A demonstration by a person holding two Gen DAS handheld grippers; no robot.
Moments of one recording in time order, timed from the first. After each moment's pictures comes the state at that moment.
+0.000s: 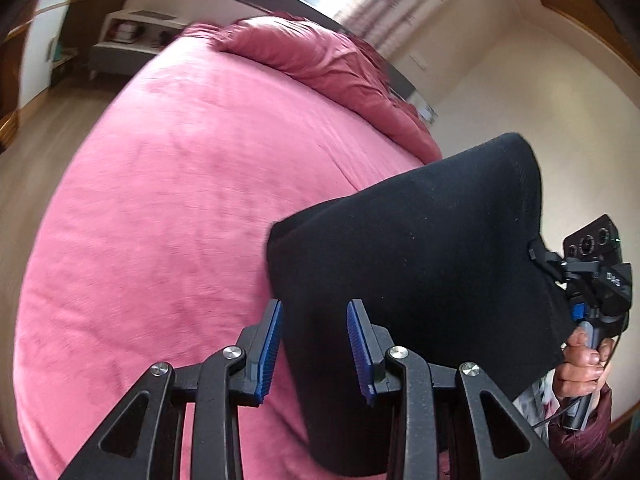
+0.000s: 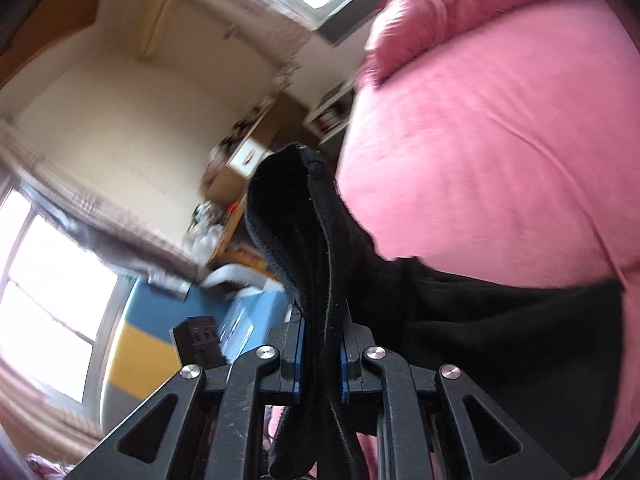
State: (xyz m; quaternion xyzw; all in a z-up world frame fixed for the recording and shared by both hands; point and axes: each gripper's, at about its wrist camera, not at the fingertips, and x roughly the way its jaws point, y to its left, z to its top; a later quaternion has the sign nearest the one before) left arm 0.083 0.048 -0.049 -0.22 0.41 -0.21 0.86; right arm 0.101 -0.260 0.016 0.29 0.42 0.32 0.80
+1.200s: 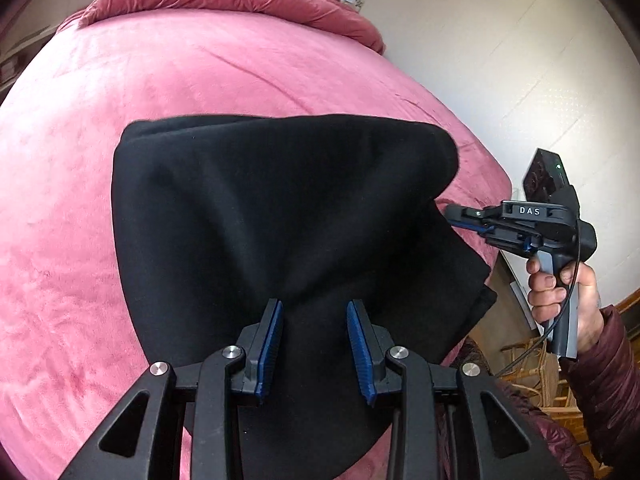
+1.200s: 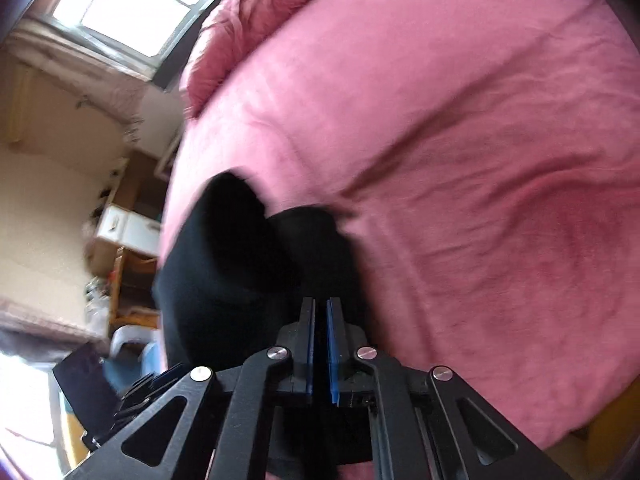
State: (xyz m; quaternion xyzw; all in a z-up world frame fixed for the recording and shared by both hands) left arm 0.080 -0.098 -0.090 -0.06 0.51 -0.32 0.80; right arm 0.071 -0.445 -0.108 0.33 0.48 0.06 0.81
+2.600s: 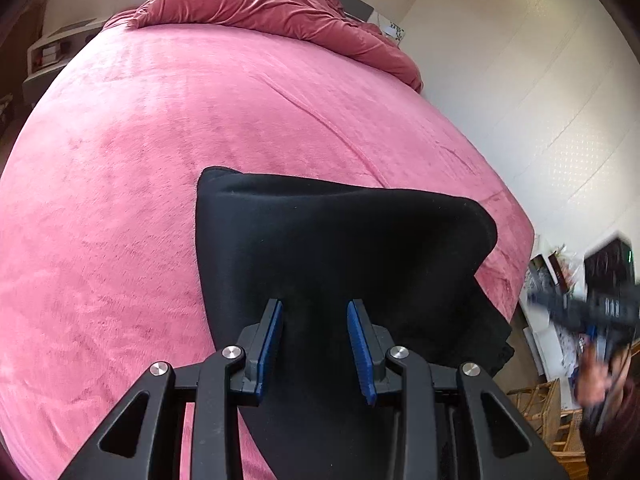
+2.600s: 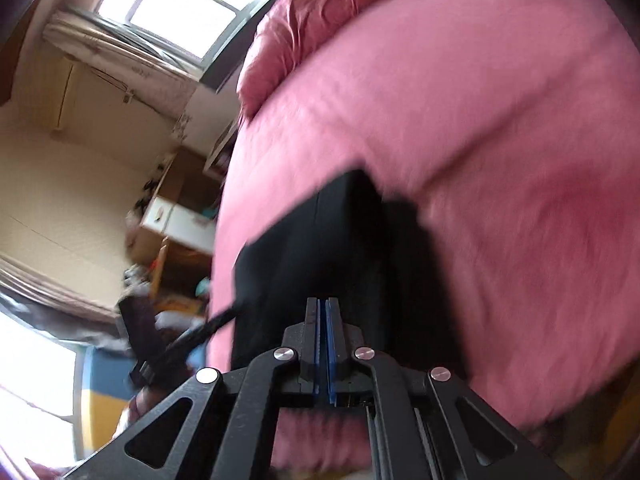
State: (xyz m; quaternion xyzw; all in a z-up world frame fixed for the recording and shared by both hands) left arm 0.108 -0.049 -0.073 -0.10 0.48 -0.26 0.83; right arm 0.014 -0.410 -0.057 0.36 0.45 0.16 0.80
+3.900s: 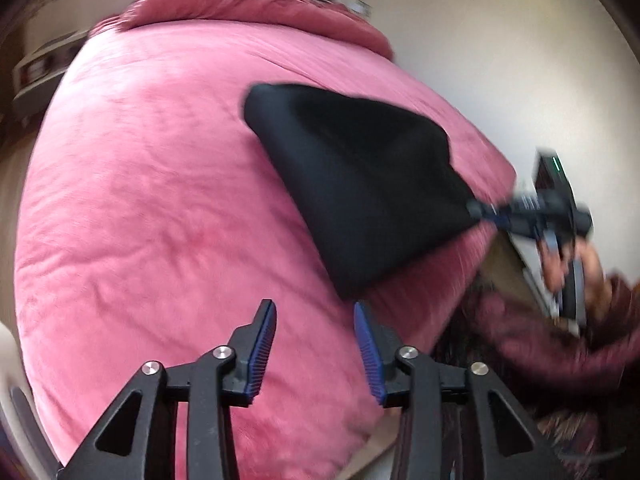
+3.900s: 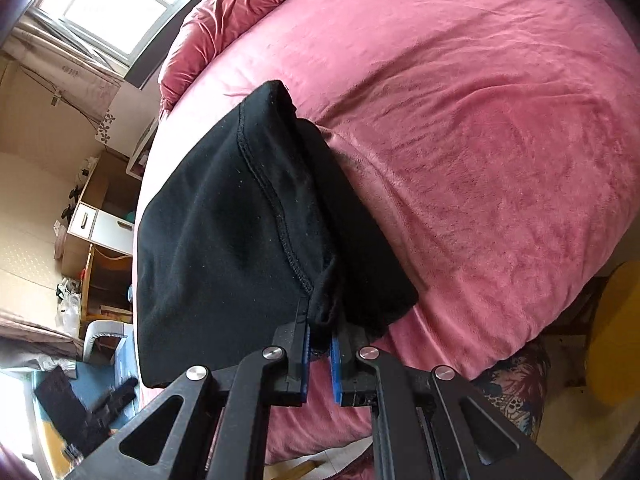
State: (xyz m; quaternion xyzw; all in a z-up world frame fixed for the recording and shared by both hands) left arm -0.021 0.018 -0.084 -0.02 0.49 -0.31 0.82; right arm -0.016 -0.400 -0.110 0.32 0.50 0.02 0.81
